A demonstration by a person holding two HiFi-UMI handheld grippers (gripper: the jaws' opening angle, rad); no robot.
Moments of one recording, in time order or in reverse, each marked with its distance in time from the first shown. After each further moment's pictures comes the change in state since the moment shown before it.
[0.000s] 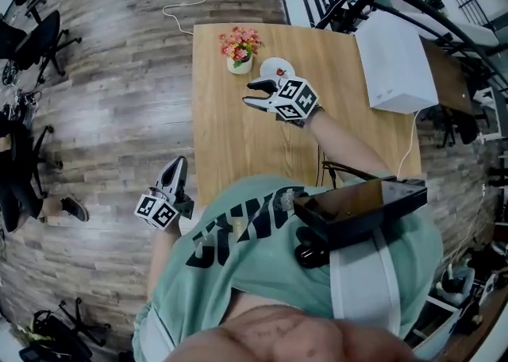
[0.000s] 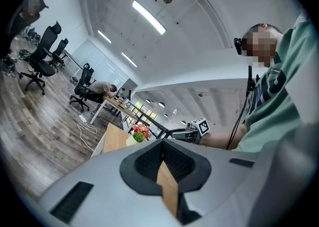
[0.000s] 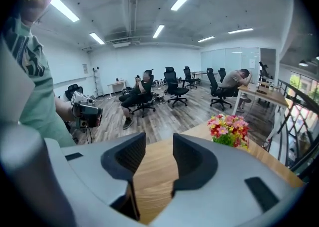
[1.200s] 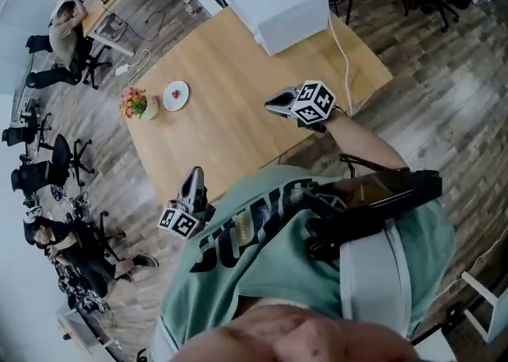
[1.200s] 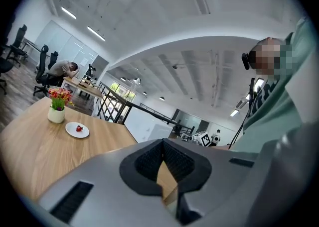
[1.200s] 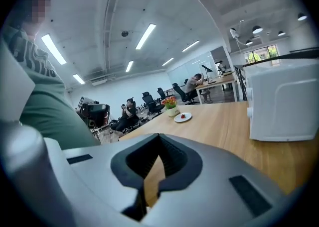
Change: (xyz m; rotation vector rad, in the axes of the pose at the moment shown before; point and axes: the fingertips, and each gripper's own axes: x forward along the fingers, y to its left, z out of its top) left arm 0.193 -0.383 -0.184 0.151 0.286 -0.210; right arm -0.434 0.022 -0.334 0.371 -0.324 -0.160
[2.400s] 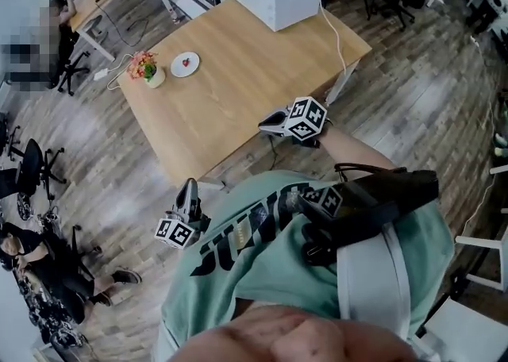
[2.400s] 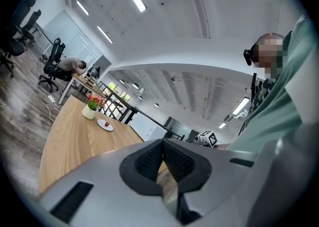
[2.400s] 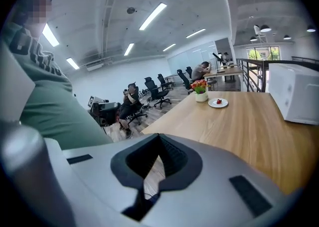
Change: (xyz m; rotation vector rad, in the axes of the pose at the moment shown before) left arm -0.297 0.089 -0.048 -0.094 -0.086 -0.110; right arm 0.138 0.294 -0.053 -0.027 0.170 -0.072
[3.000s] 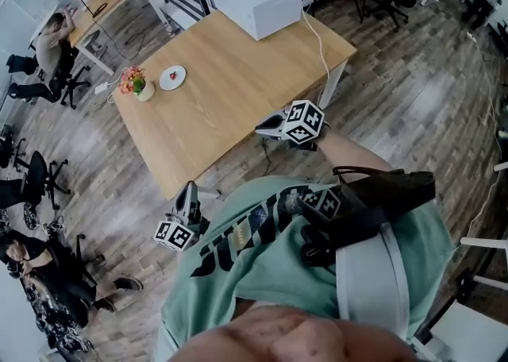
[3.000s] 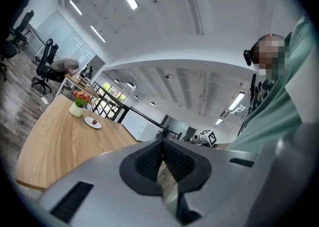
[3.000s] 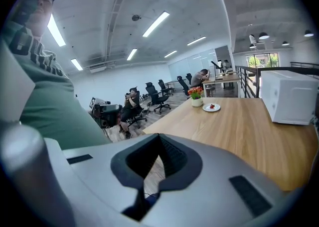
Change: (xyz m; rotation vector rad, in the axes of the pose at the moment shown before) left arm 0.041 -0.066 -0.023 0.041 0.019 -0.039; right arm -0.072 -0.006 -0.018 -0.026 -0.068 -0.006
